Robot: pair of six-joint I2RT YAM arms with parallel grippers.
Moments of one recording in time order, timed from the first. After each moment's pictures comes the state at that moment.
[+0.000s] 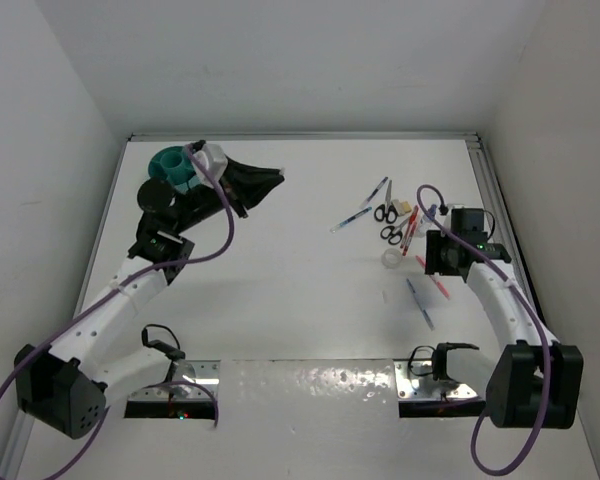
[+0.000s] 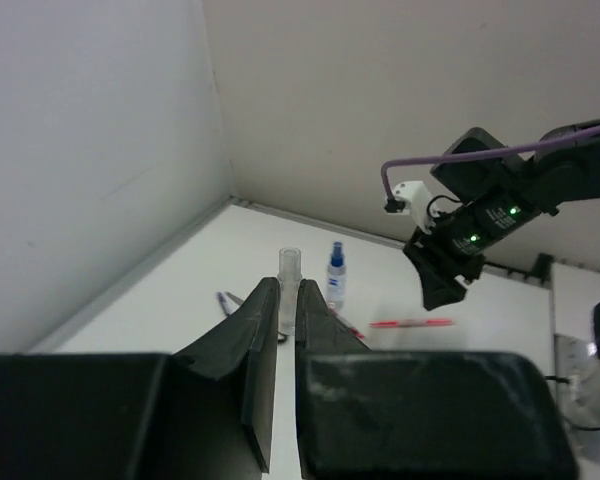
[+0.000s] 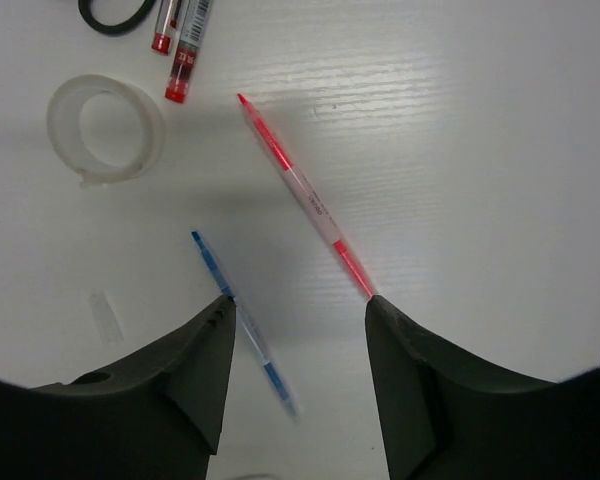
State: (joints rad) left arm -0.39 1.09 0.92 0.48 0.67 -0.24; right arm -0.06 1.10 0.69 -0.59 0.05 0.01
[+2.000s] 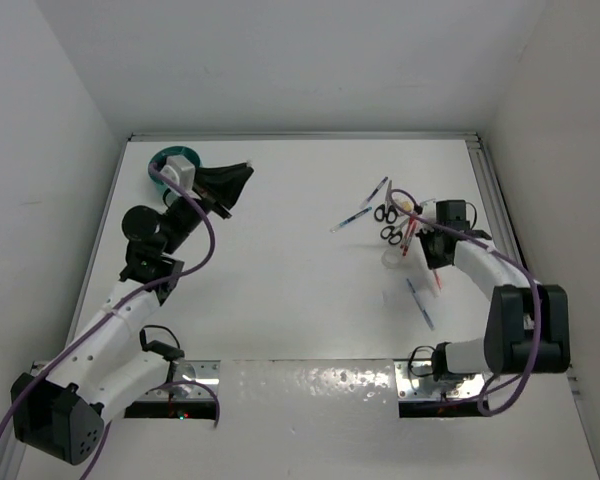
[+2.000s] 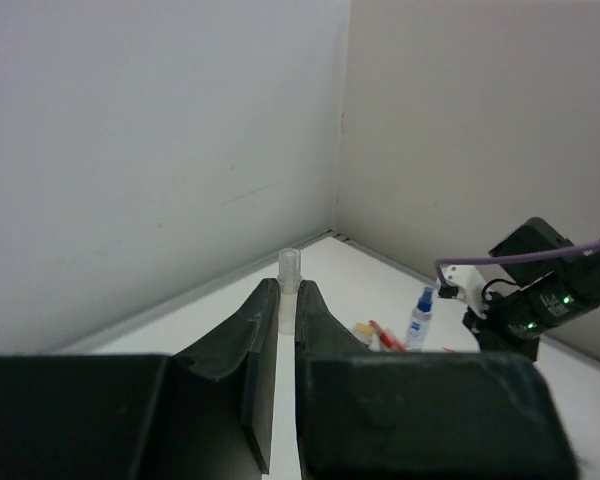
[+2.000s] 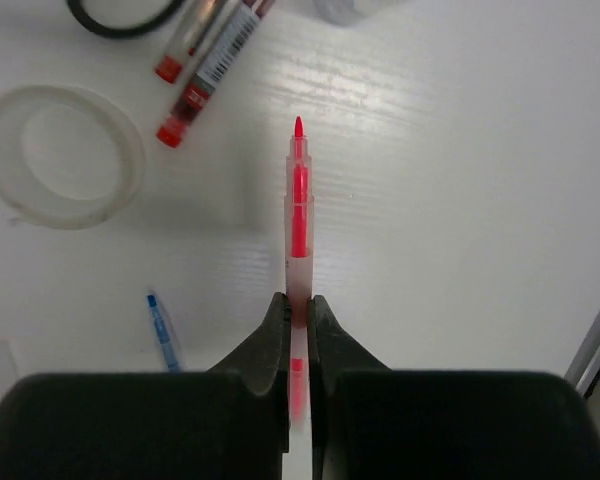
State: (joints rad) left arm -0.32 0.91 0.72 0.61 0.42 -0.21; right arm -0.02 1.40 0.69 -0.38 0.06 -0.29
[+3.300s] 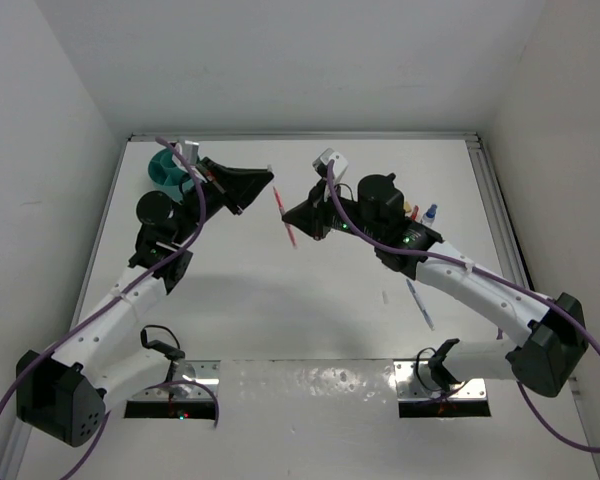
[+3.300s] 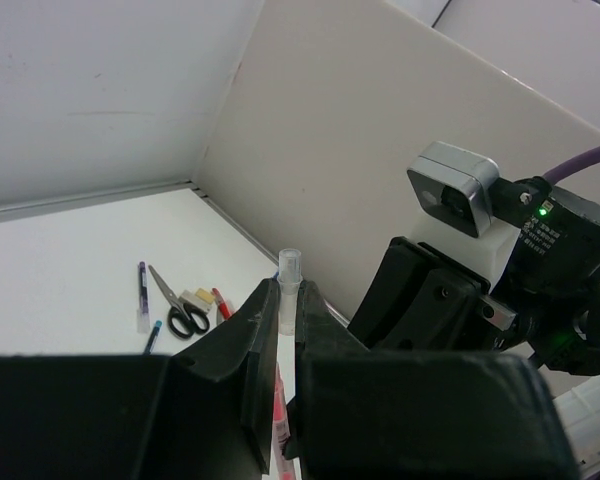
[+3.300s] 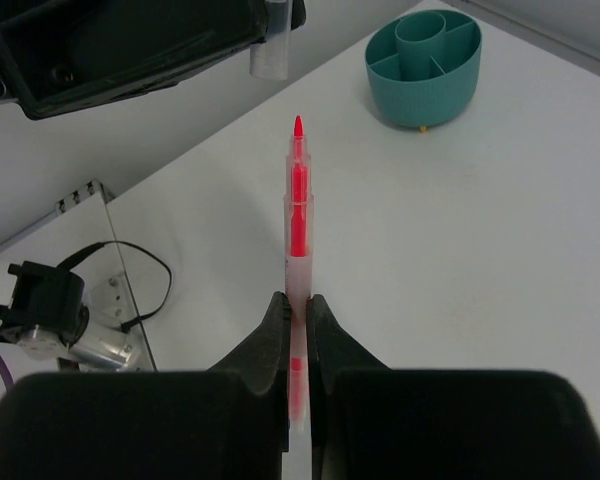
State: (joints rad) left arm -0.36 1.02 0.78 0.56 0.45 -0.68; right arm 0.75 1.29 1.02 0.10 -0.32 0.21
